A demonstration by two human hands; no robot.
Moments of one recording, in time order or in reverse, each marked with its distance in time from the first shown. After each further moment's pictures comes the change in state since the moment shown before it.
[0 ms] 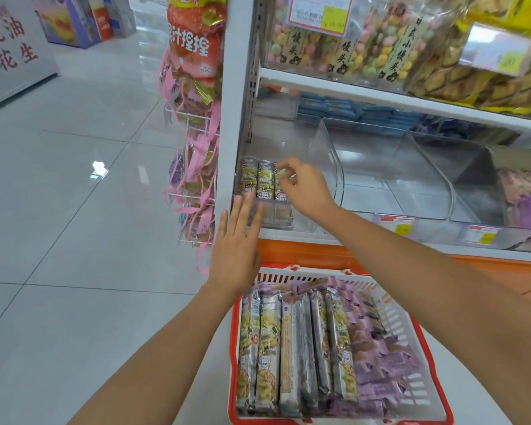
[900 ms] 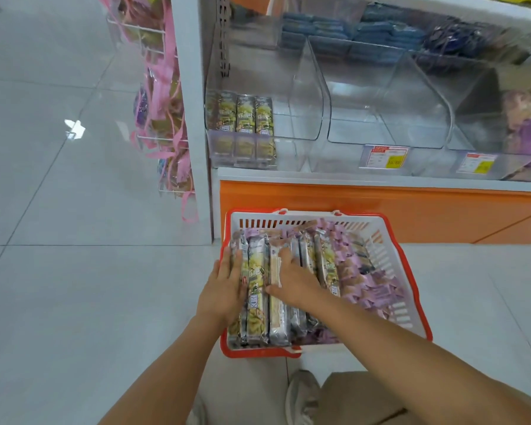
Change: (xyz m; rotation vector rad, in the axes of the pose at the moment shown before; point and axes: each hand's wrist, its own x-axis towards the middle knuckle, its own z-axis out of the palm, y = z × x) left_hand -0.150 0.010 0.088 -0.225 -0.670 -0.274; right_hand -0.220 0.092 0.109 -0.228 -0.668 0.462
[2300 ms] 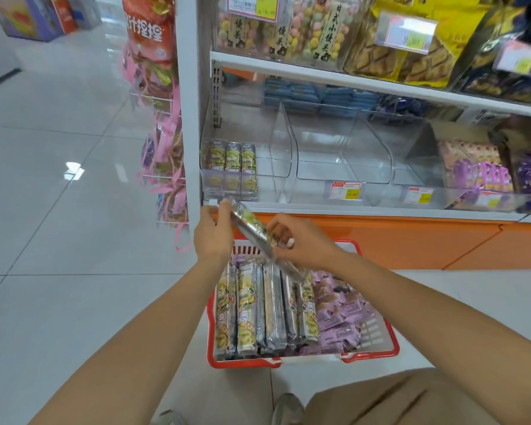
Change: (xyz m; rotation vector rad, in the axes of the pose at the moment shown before) left_hand 0.000 0.103 -0.150 -0.916 0.536 -0.198; right_hand -0.075 -0.019 -0.153 0.135 0.236 -0.440
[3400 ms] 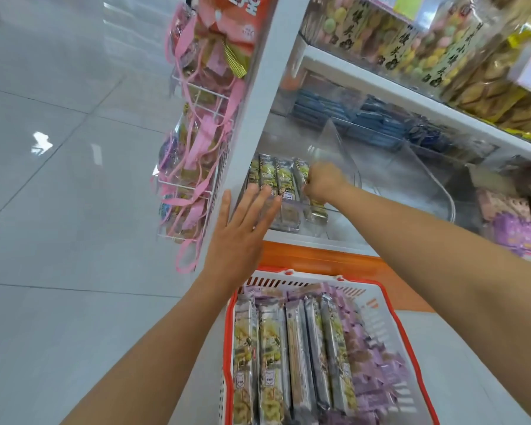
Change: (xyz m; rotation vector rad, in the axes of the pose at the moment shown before) left_hand 0.123 -0.058 -0.008 0.872 0.184 1.114; right_hand 0.229 -0.018 -0.043 -0.692 0.159 0.396
